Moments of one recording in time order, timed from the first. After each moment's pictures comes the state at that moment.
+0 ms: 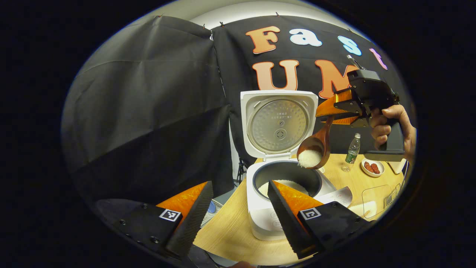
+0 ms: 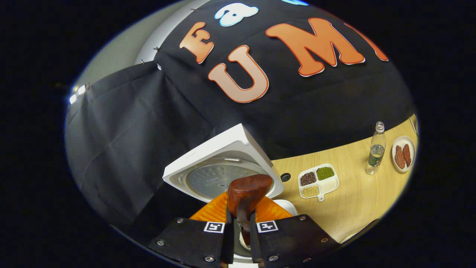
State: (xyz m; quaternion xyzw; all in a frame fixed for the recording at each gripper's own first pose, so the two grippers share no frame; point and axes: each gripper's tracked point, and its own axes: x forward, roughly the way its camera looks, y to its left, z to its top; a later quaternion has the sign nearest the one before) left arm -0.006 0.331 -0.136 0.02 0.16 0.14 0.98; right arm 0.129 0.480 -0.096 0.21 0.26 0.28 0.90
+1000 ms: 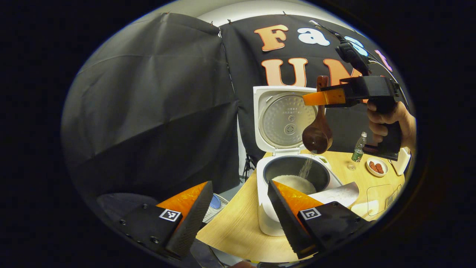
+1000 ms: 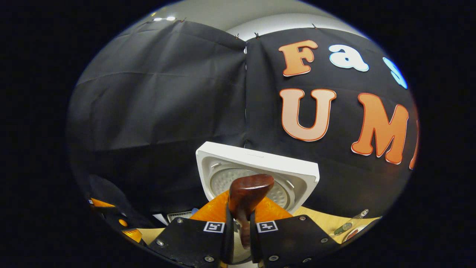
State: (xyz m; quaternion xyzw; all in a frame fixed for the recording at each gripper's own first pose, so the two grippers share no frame) left arm -0.027 0.348 -0.142 0.02 0.17 0.17 0.97; right arm 0.083 0.534 -0.055 -0.09 0.08 0.37 0.92
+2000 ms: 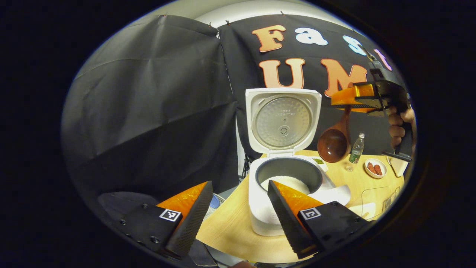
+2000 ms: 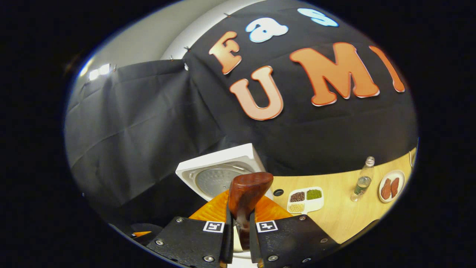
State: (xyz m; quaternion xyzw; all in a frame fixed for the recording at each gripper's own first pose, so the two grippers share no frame) left arm -0.029 0.306 -0.132 0.02 0.17 0.16 0.97; right arm 0.100 0.402 -0.061 0.18 0.20 0.30 0.92
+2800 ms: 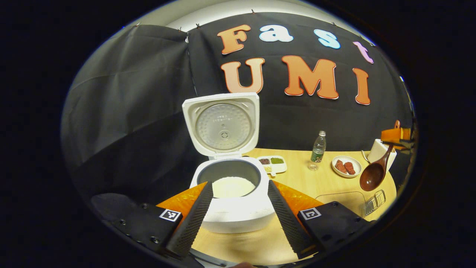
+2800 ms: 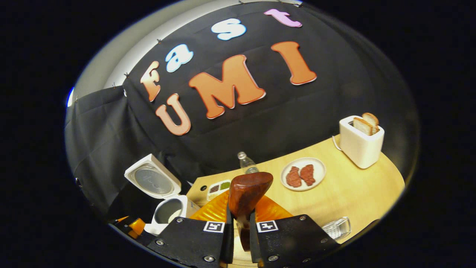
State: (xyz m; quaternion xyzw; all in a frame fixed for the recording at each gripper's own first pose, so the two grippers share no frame) left arm -0.010 0.138 -0.119 0.03 0.19 0.07 0.98; right arm 0.045 0.066 -0.131 0.21 0.22 0.07 0.95
